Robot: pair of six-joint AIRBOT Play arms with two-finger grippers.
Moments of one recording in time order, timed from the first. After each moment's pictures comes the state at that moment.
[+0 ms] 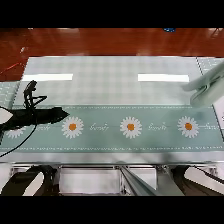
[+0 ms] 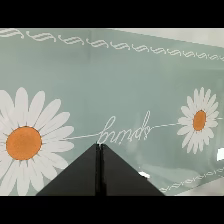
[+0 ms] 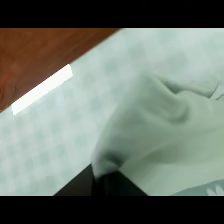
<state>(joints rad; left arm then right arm) 0.05 -0.78 0.56 0.88 -1.03 -1.38 -0.68 -1.25 1.86 -0.93 1.64 1.72</state>
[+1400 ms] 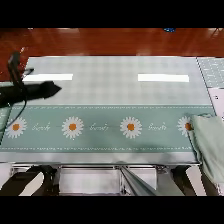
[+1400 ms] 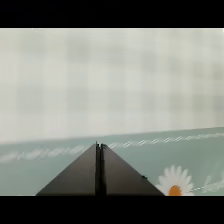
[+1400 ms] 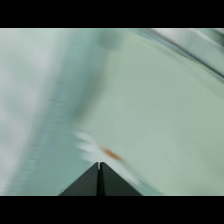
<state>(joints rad) 0.03 -0.95 0.94 0.88 -0.93 -1.37 -0.98 -0.83 1.01 -1.07 1.38 1.53</state>
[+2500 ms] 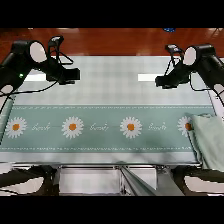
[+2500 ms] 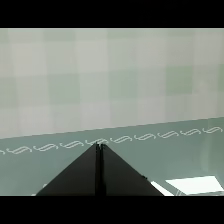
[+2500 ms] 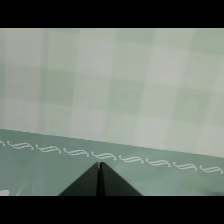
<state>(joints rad) -0.27 -1.42 1.43 1.48 -1.23 -1.78 0.18 -1.47 1.42 -1.60 1.29 1.66</state>
